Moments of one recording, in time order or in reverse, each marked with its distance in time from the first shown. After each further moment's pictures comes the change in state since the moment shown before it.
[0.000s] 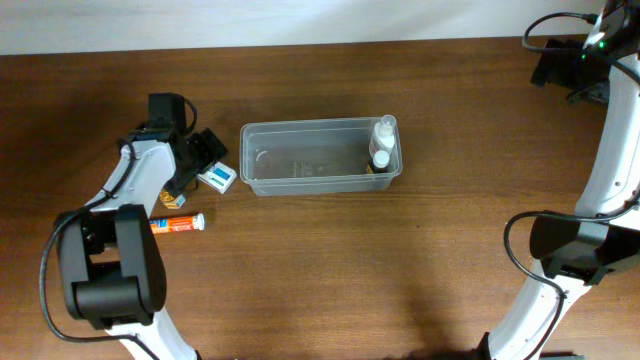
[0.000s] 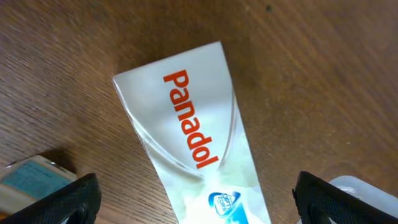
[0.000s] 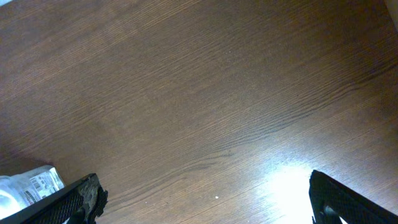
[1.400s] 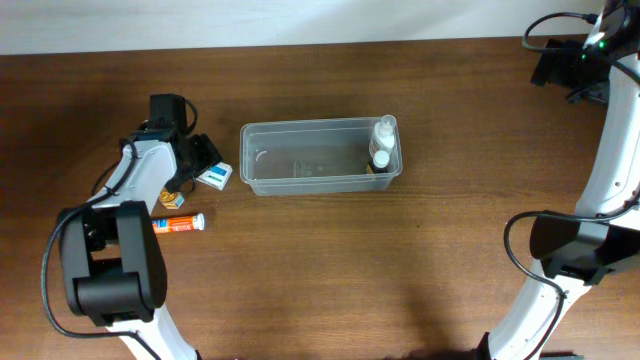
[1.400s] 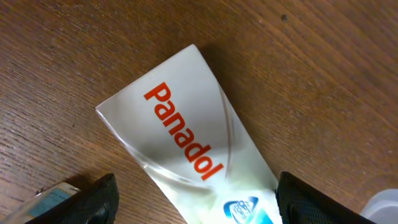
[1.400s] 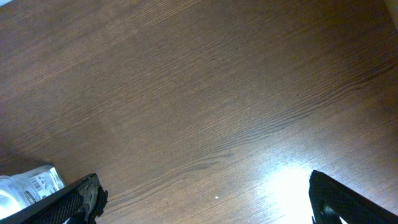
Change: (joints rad) left arm 0.000 0.020 0.000 0.020 -0.077 0.114; right arm 0.000 0.000 0.000 0.000 0.000 0.000
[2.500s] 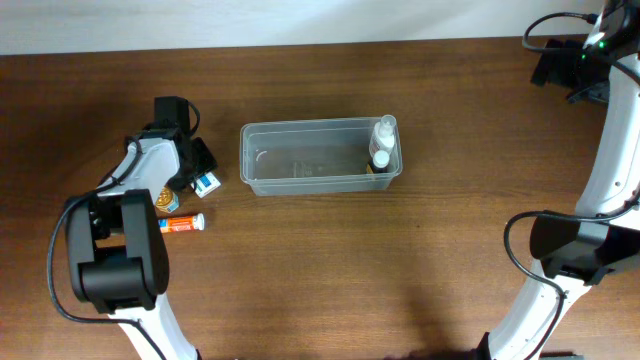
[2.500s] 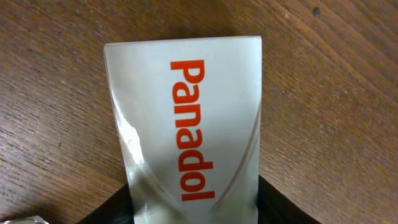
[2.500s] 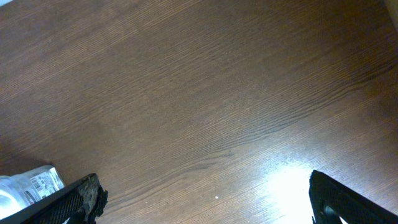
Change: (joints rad) left arm 0.000 0.068 0.023 0.011 -0.011 0.018; right arm 0.000 0.000 0.000 0.000 0.000 0.000
